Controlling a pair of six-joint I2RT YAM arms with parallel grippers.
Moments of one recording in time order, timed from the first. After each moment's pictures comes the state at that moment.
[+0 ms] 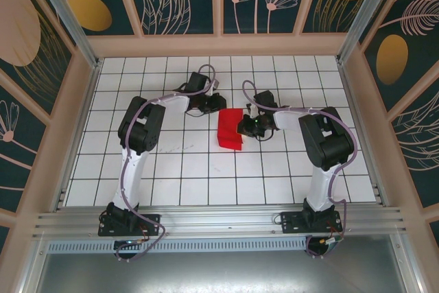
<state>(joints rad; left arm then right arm) -0.44 2.33 1.62 -0.14 0.55 -0.60 0.41 1.91 1.04 -0.23 -0.50 0.54</state>
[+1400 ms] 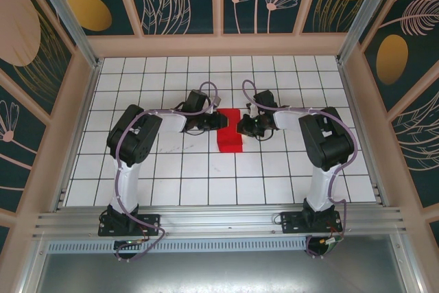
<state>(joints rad) -0.53 2.11 1.19 0.12 0.59 -0.61 0.41 1.90 1.05 -0.23 -0.51 0.55</state>
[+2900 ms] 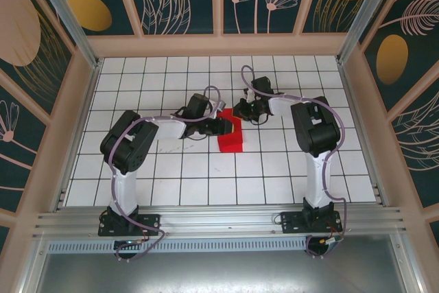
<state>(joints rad) -0.58 2.00 1.08 0.17 0.65 -0.61 0.37 2.12 1.32 -0.22 -0.54 0.57</state>
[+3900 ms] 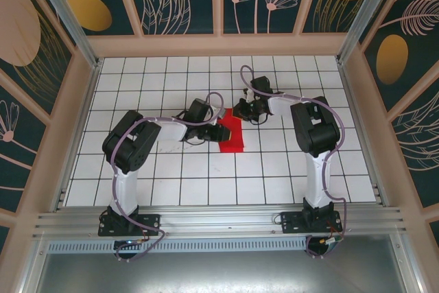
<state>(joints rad) -0.60 2.02 1.05 0.11 0.62 -0.46 0.38 2.12 1.34 -0.25 -0.52 0.56</state>
